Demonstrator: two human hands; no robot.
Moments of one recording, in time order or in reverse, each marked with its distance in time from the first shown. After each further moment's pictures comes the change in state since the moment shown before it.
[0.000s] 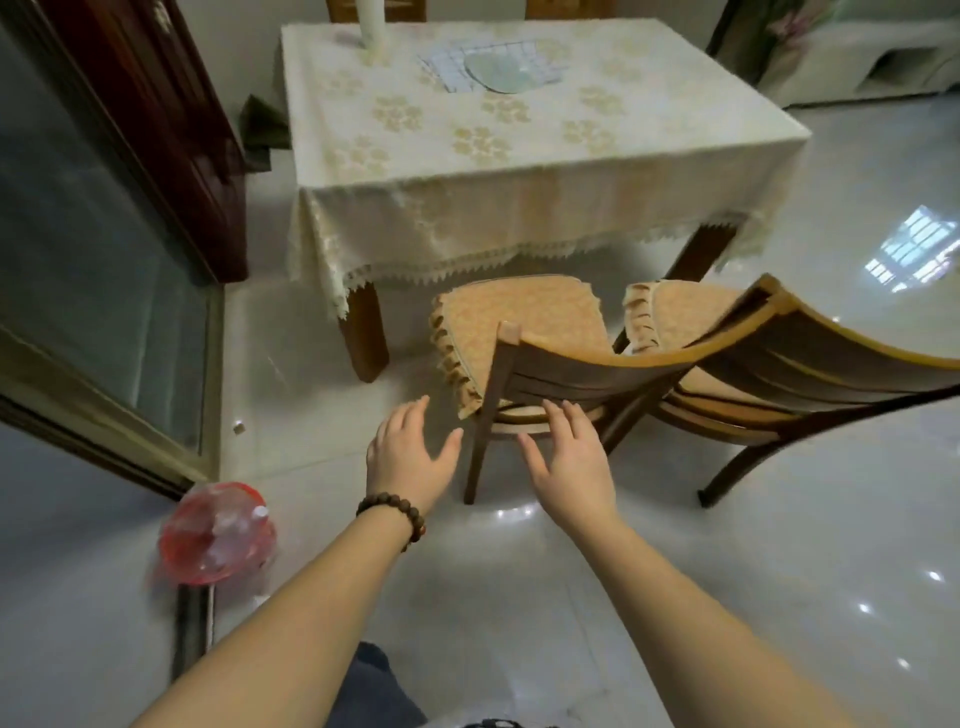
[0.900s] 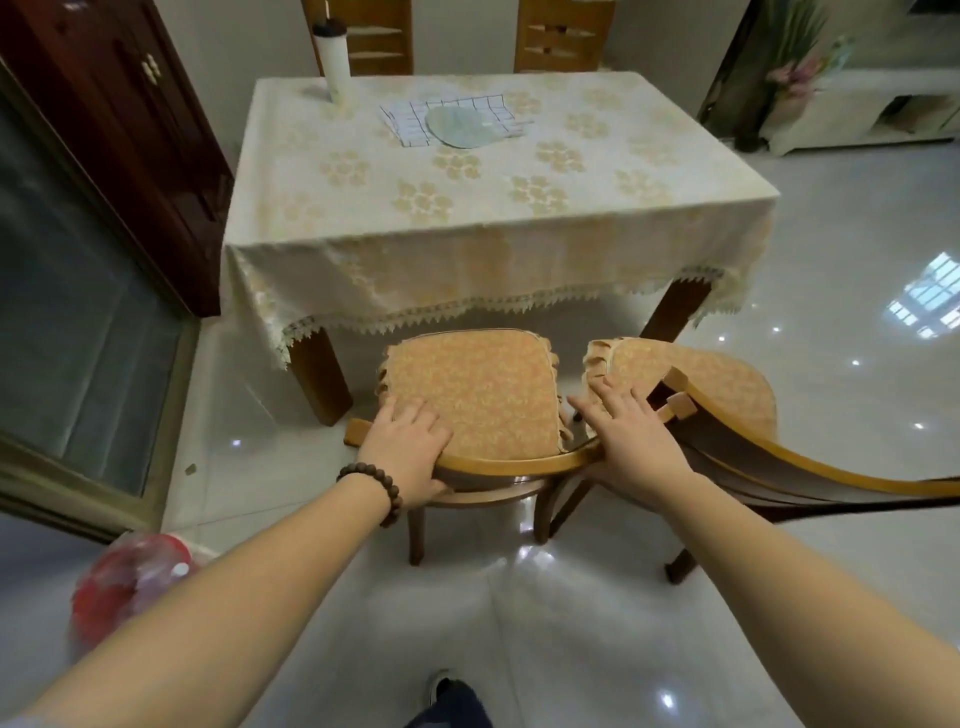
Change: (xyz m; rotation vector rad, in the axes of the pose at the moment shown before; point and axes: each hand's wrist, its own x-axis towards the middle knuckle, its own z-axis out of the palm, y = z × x) left_hand 0.116 0.163 0.078 0.903 -0.256 0.525; right_hand 0.193 0.181 -0.168 -0.580 -0.252 -0.427
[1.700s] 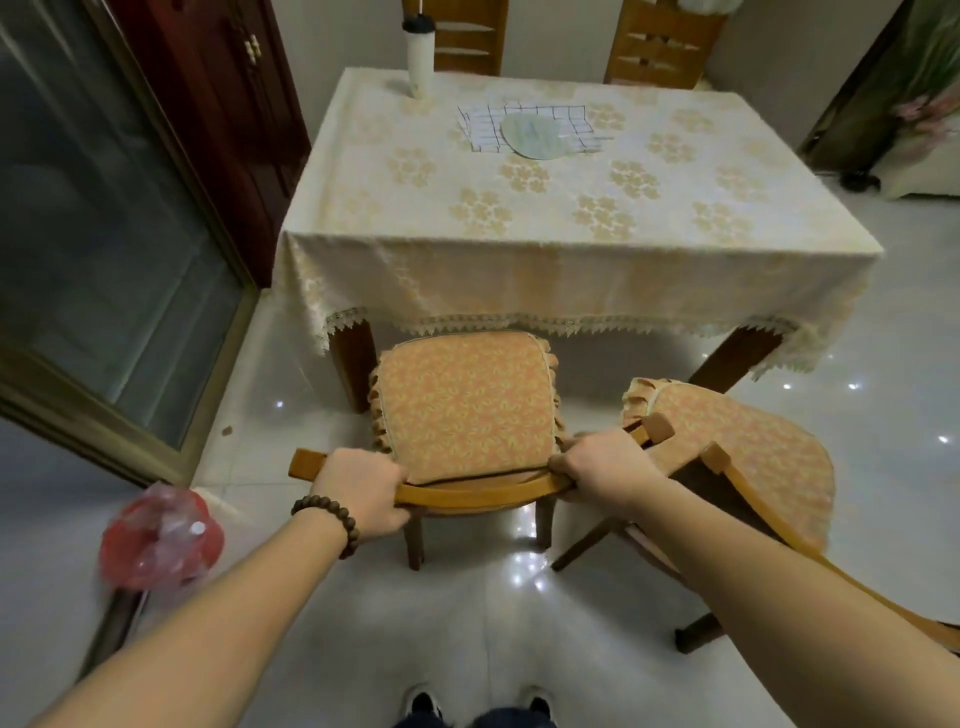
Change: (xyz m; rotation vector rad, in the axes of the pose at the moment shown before) left_hand -0.022 -0.024 0.002 -0.060 -0.090 -0.220; right_hand 0.073 -0.011 -0.031 -0.187 -0.161 -0.508
